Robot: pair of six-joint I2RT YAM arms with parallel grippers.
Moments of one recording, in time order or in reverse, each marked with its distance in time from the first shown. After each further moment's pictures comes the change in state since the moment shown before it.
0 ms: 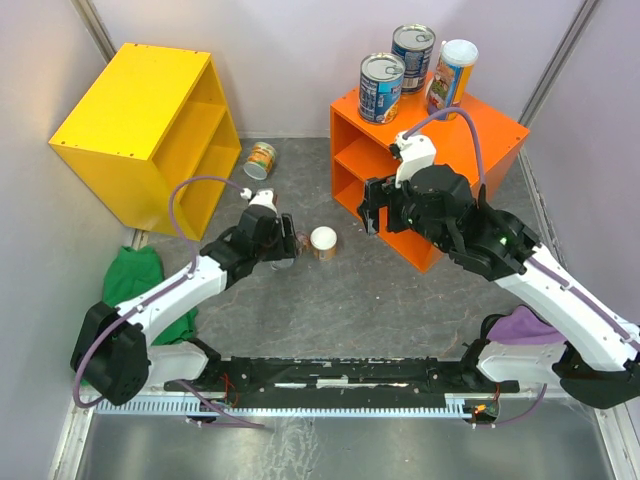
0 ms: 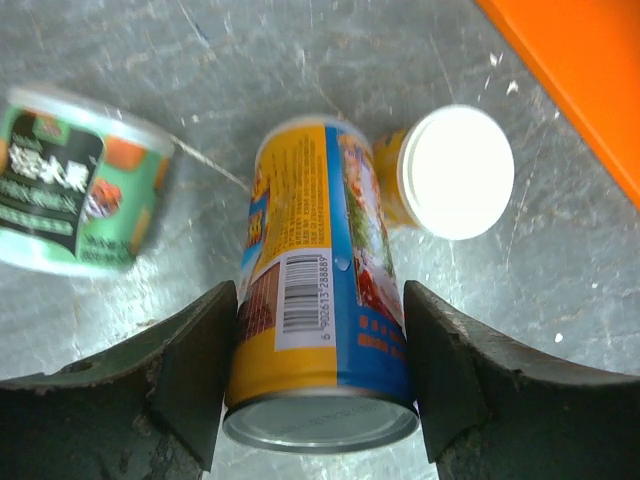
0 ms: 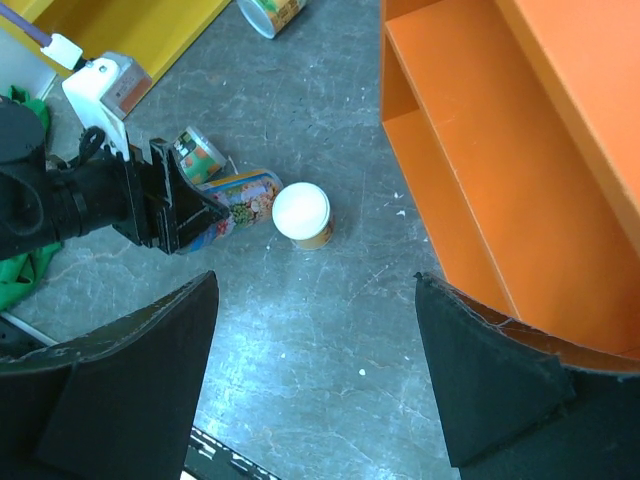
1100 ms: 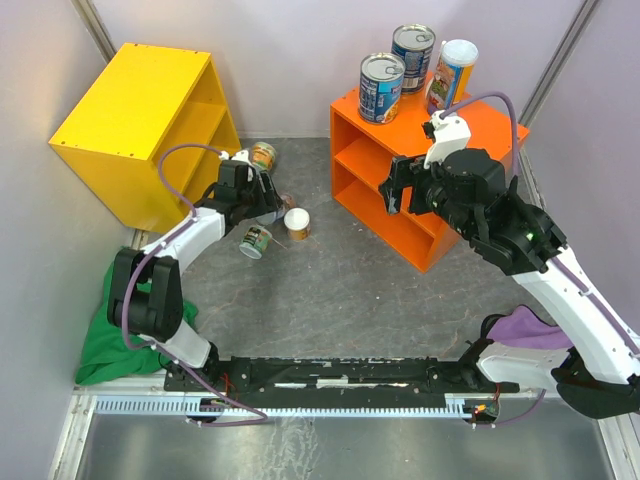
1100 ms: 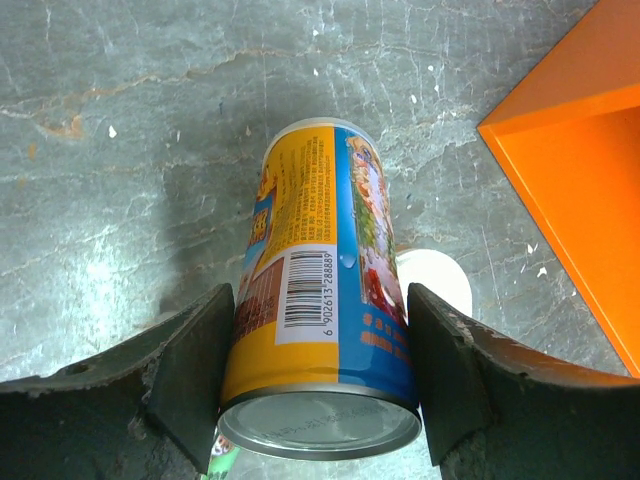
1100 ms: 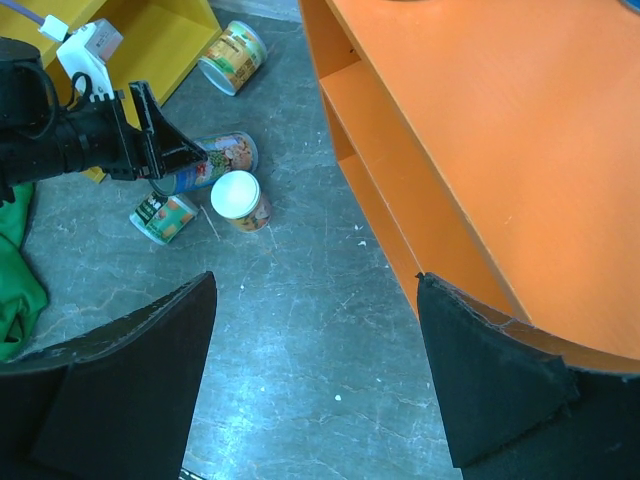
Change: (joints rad) left arm 0.303 0.353 0.267 0.106 0.198 0.076; right arm -0.137 -0.029 0.056 -0.008 -0.026 -0.028
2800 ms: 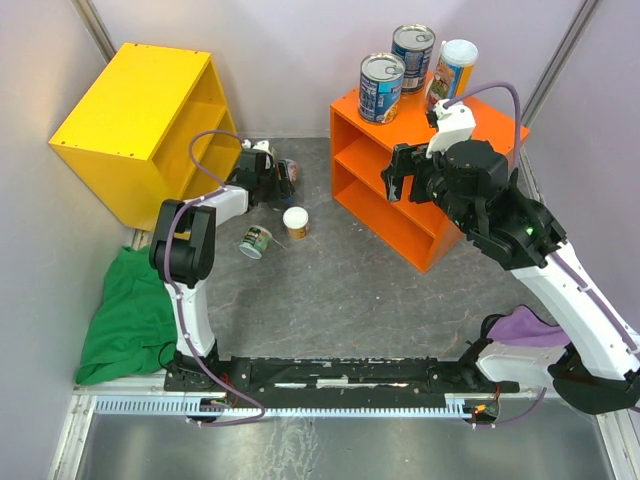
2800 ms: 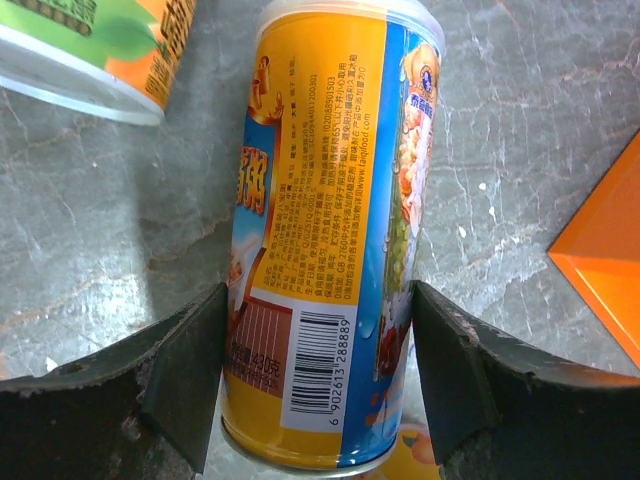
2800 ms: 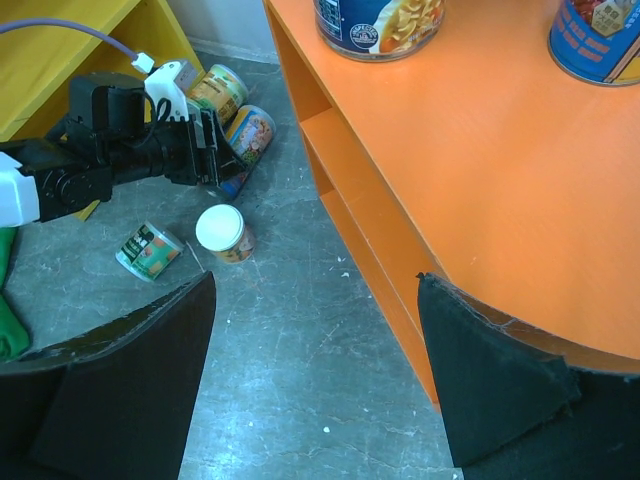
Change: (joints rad) left arm 0.007 0.441 0.267 0.180 0.006 0.094; right arm -0.005 0.032 0.043 0.042 0.054 -0.037
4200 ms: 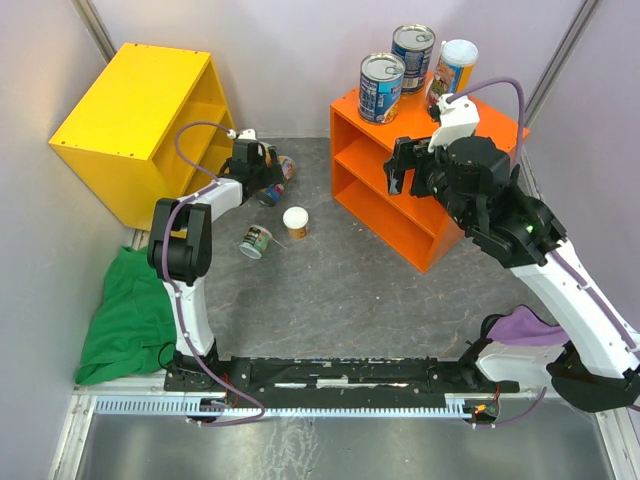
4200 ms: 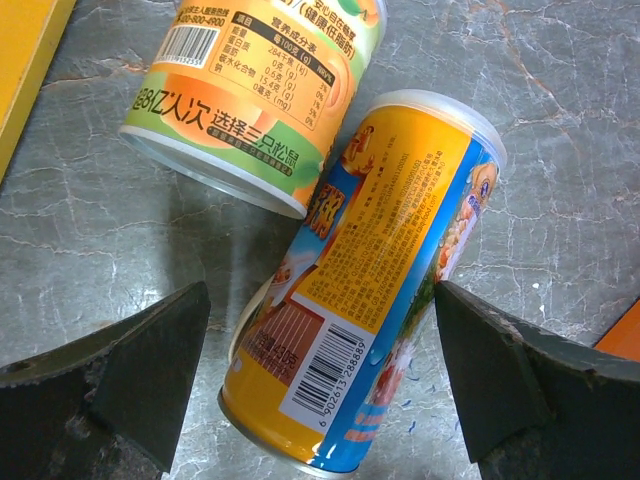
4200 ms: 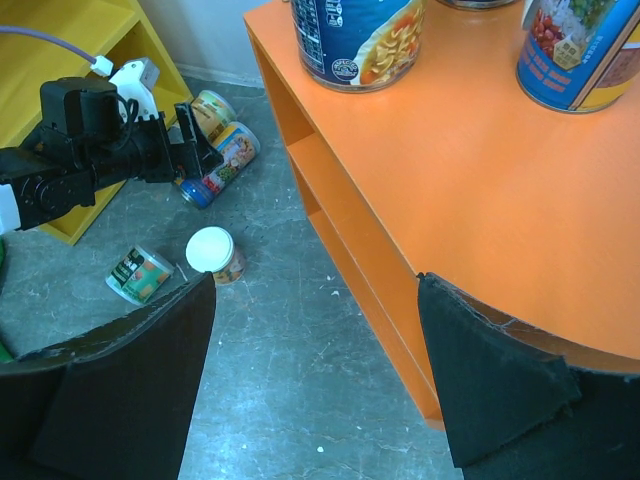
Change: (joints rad) left arm 0.047 0.007 0.076 -0.028 -0.154 0.001; right arm 0.000 0.010 0.022 0.024 0.044 -0.016
